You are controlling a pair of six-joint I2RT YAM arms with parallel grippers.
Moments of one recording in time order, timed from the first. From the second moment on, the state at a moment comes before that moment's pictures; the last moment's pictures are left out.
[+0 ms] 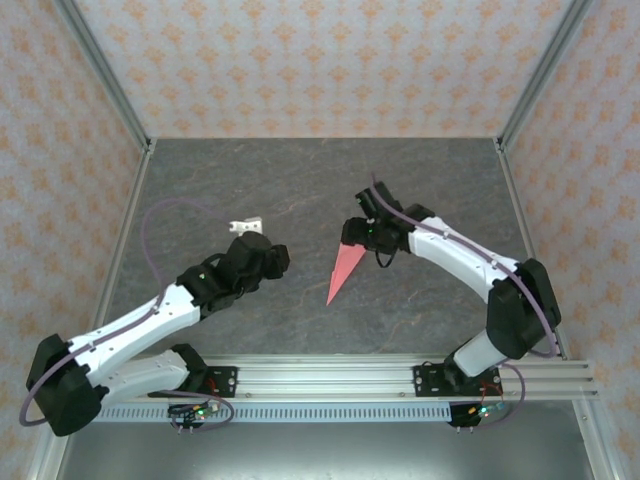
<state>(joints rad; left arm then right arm) -0.71 1.01 0.73 -0.42 -0.32 -0.75 0.63 1.54 1.16 -0.70 0.04 0.71</state>
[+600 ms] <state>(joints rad) -0.69 0.83 0.64 -0.47 -0.50 -0.75 0.81 1.83 1.30 -0.81 0.25 0.86</state>
